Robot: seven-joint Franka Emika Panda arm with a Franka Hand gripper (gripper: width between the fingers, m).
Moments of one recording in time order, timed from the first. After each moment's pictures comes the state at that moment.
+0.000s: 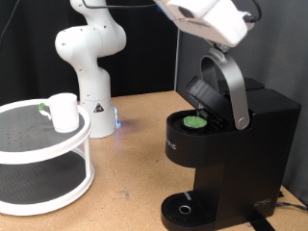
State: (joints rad) arm 0.42 -0.14 -0.35 -2.06 0.76 1.92 -1.01
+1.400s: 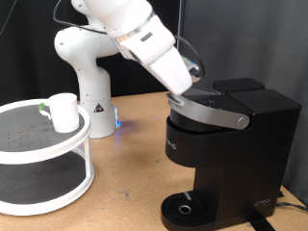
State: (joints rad) arm 0.35 -0.10 -0.42 -2.15 0.60 1.93 -1.11
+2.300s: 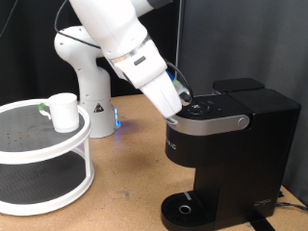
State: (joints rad) arm 0.35 -0.07 -0.42 -2.21 0.59 2.02 -1.12
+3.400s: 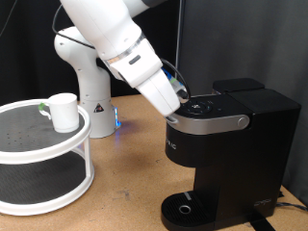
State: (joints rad) arm 0.35 -0.07 -0.44 -2.21 0.64 2.02 -1.18
